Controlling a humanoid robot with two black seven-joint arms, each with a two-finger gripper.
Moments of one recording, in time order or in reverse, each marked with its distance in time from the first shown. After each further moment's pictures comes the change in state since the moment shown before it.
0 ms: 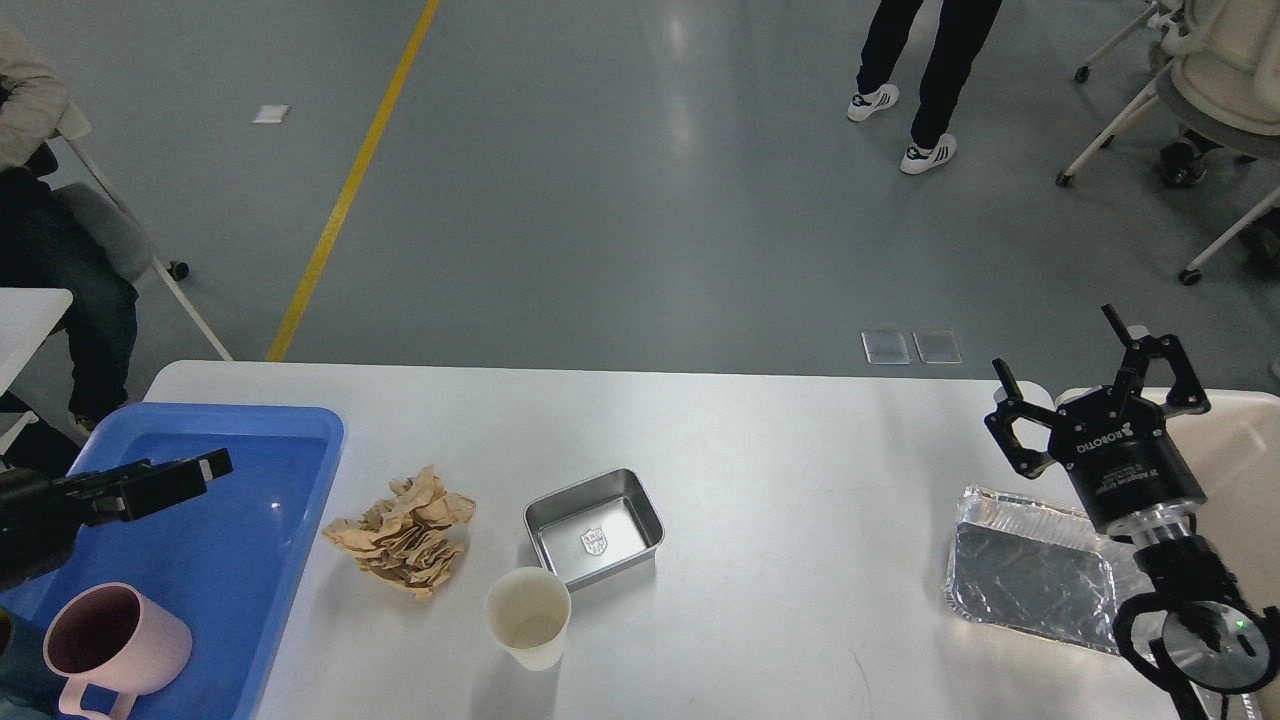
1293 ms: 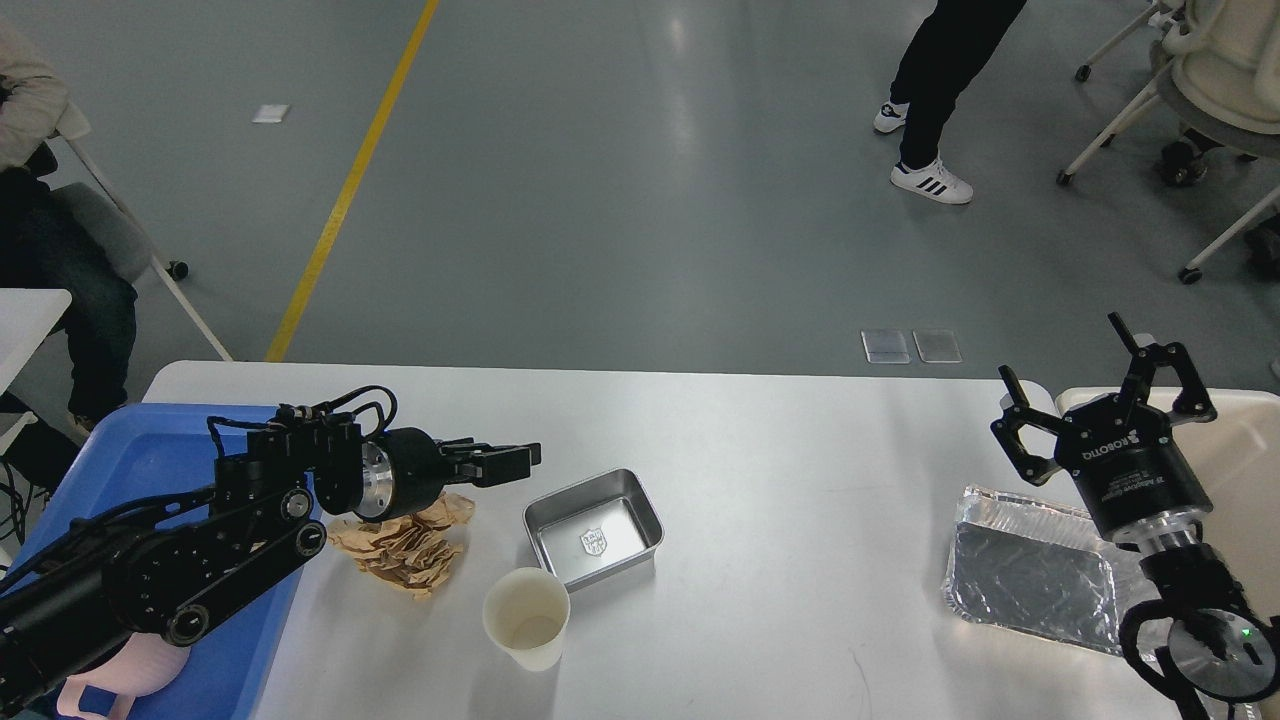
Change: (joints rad) left arm -0.663 -0.736 0.539 0.495 0.274 -0.107 0.094; right arm -0.014 0.000 0.015 -0.005 0.001 0.002 0.001
